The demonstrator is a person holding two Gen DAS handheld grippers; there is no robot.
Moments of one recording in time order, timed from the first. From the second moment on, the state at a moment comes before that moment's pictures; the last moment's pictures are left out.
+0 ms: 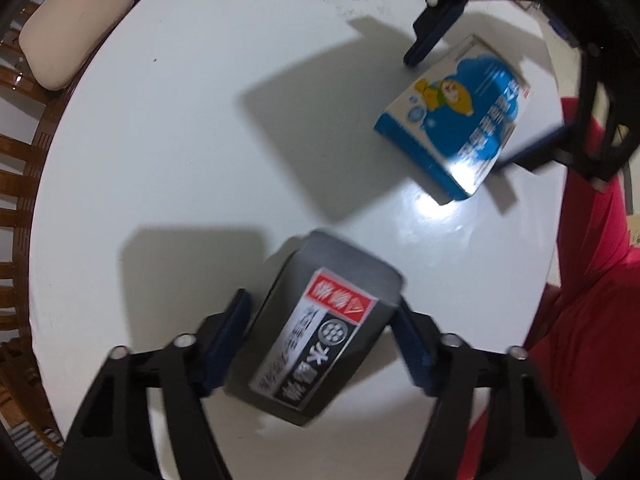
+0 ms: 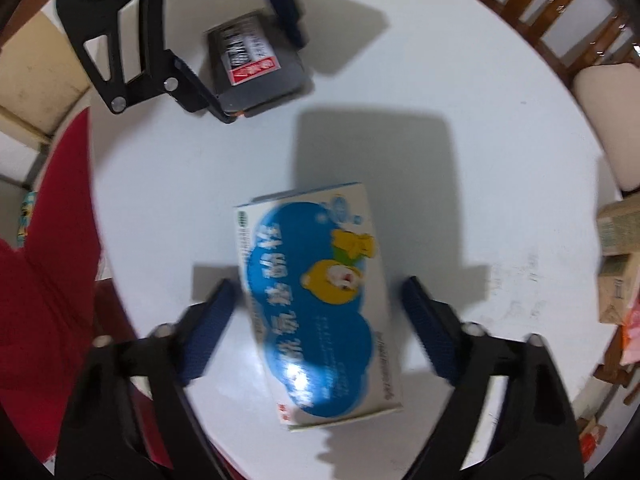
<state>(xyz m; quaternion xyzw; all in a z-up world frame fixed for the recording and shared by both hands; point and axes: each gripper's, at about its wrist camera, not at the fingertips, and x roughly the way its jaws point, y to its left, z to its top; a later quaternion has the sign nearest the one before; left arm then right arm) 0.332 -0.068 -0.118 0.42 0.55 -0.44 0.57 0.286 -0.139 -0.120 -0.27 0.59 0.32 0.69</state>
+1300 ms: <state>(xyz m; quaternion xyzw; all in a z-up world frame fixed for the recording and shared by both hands) 0.176 0.016 0.026 0.14 0.45 -0.19 0.86 0.125 -0.118 0.056 -0.14 0.40 0.14 0.90</state>
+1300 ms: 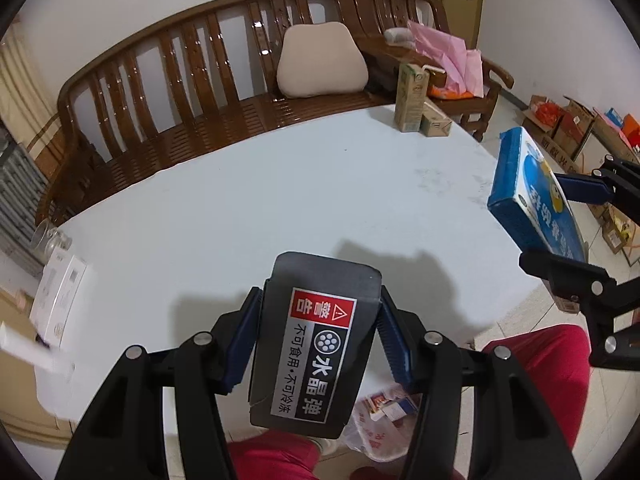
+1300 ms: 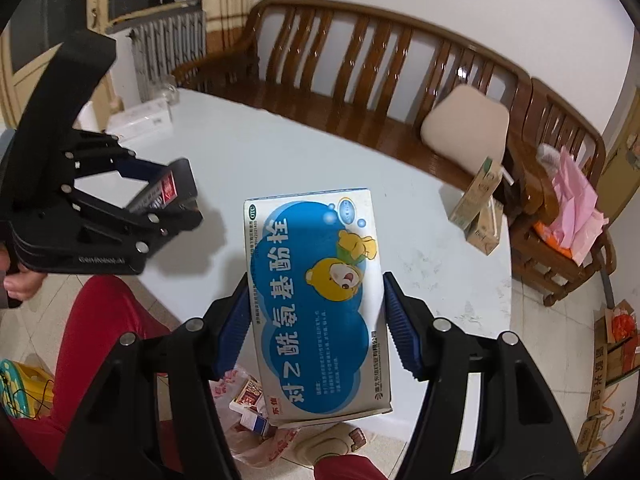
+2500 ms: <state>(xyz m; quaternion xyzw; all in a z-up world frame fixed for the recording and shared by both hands) 0.033 0.018 -0.005 0.15 0.43 -0.21 0.86 -0.024 -0.083 0.033 -0.16 0.38 0.15 0.90</state>
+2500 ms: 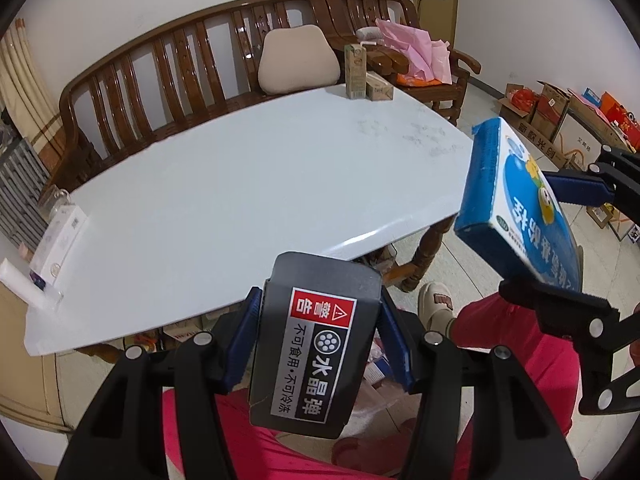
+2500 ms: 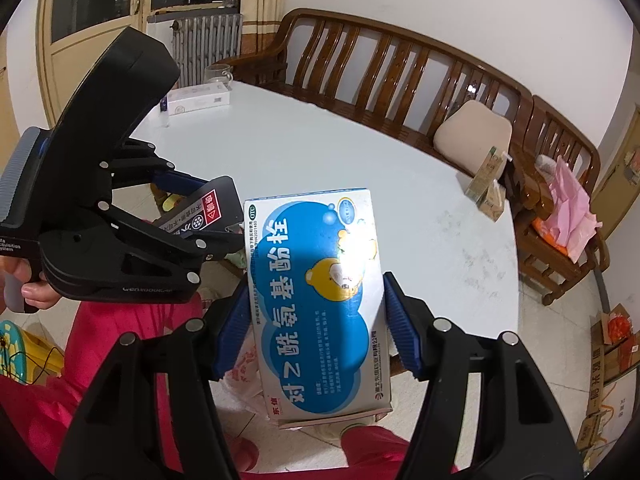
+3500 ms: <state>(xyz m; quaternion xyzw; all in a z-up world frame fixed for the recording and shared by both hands) 0.052 0.000 -0.136 0.08 0.56 -0.22 0.80 -0.004 -0.097 -0.102 -0.11 0.48 0.14 0.86</state>
